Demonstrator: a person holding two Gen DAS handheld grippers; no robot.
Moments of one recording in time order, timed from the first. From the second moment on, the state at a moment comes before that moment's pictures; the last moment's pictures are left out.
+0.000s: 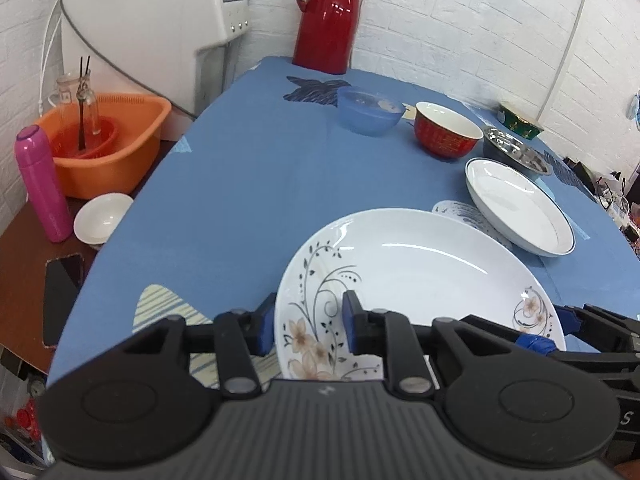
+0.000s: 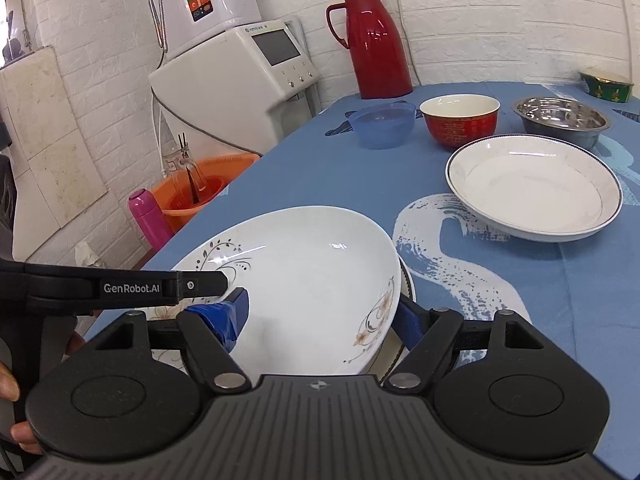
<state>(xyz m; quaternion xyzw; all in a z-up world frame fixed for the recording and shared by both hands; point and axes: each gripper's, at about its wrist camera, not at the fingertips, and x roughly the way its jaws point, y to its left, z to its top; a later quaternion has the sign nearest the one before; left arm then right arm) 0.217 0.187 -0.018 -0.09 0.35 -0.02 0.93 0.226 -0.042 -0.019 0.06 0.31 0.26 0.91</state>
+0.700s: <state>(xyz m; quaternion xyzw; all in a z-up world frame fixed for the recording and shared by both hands) 0.213 0.189 -0.013 -0.10 0.32 -0.02 0.94 0.218 -0.044 -0.012 0.06 0.29 0.22 0.93</state>
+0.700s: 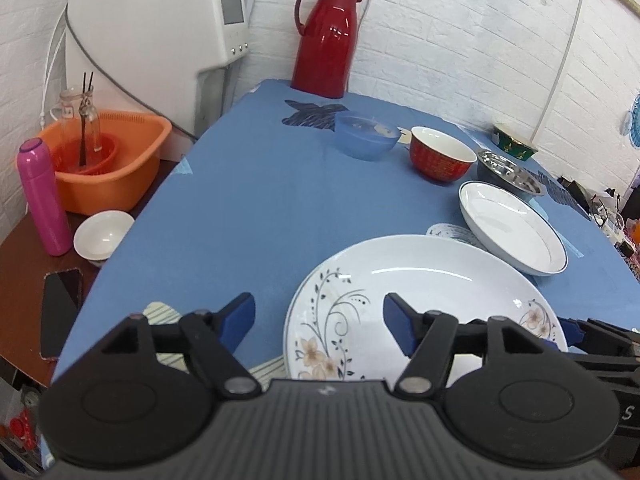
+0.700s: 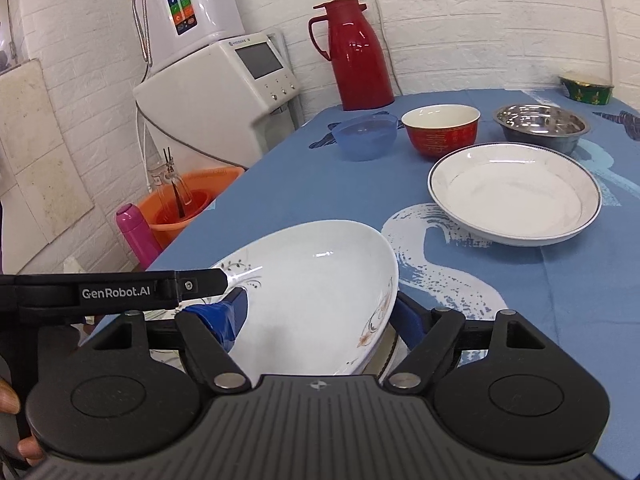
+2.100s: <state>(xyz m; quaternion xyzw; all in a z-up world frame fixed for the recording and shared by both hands) 0.328 0.089 0.042 -0.08 0.39 -0.14 0.91 0.276 -0.211 0.010 0.17 0.31 0.08 0.93</state>
